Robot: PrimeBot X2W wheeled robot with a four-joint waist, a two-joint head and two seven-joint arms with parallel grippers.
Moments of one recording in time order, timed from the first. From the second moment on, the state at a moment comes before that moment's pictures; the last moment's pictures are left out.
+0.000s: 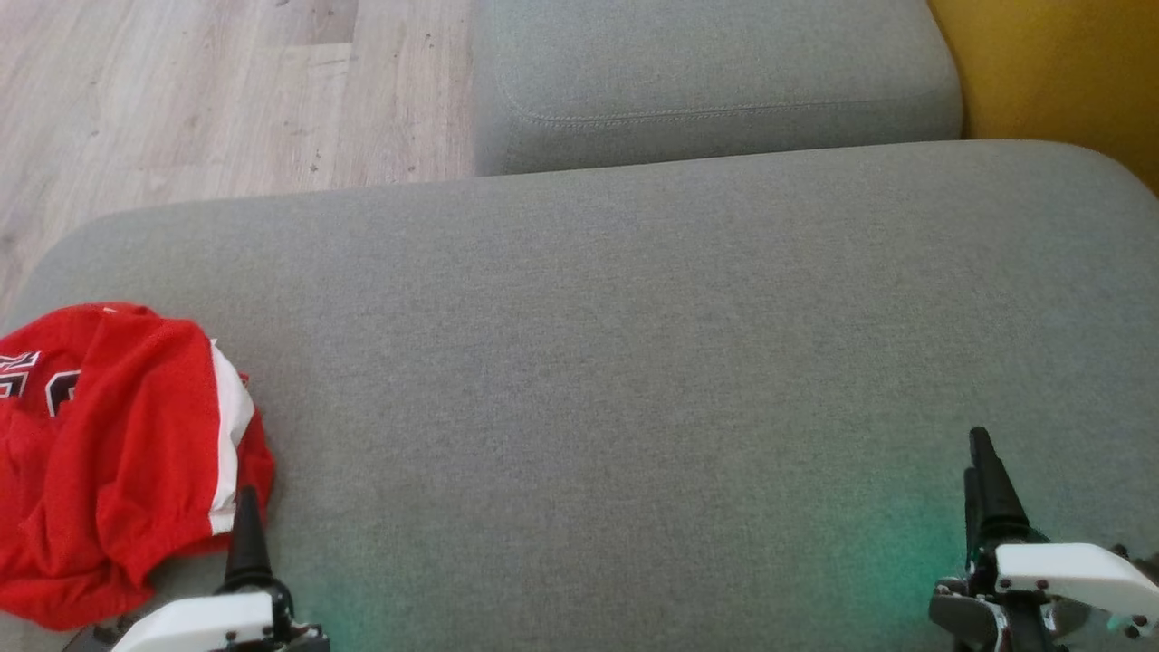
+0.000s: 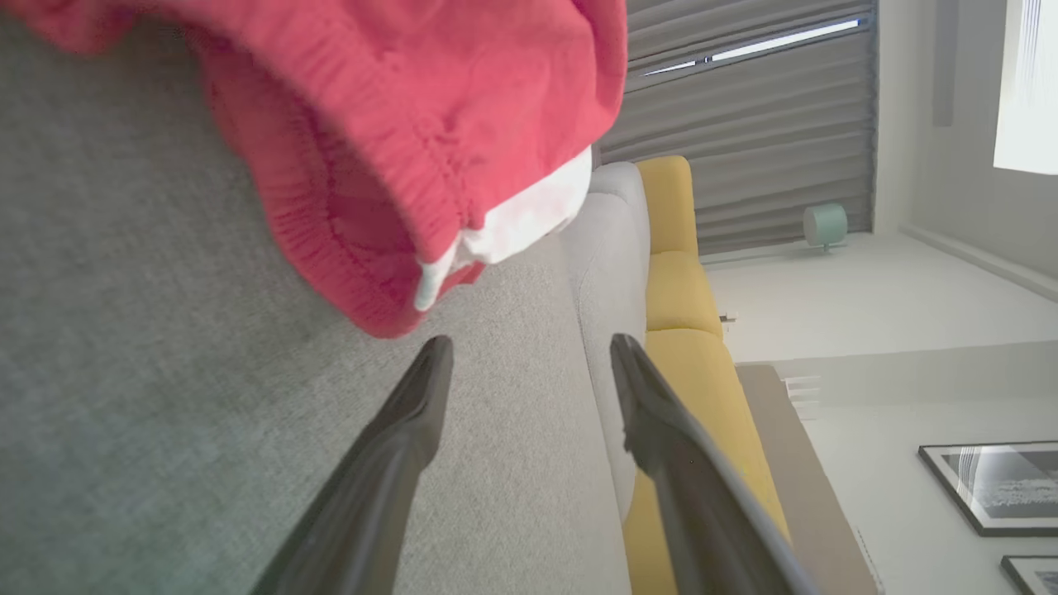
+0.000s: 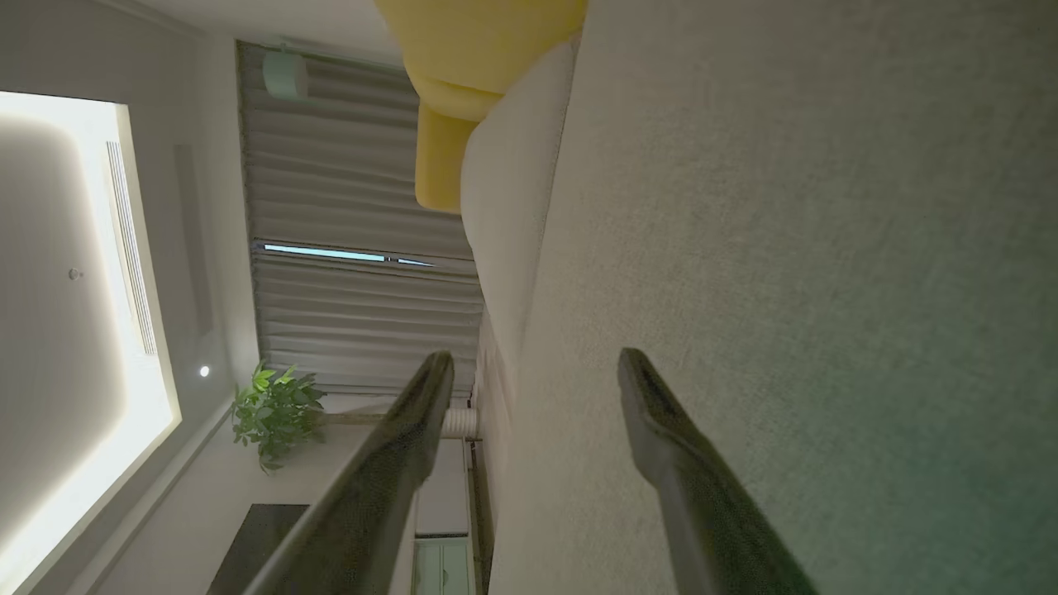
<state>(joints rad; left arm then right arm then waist) 0.03 0.05 0.01 0.31 -1.42 -0.12 0.02 0.02 -0.05 -0.04 0.33 1.43 0.13 0.02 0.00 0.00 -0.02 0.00</state>
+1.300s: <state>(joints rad) 0.07 0.05 -0.07 0.20 -0.90 -0.04 -0.08 0.04 -0.05 0.03 0.24 0.98 0.13 -0.08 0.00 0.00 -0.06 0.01</state>
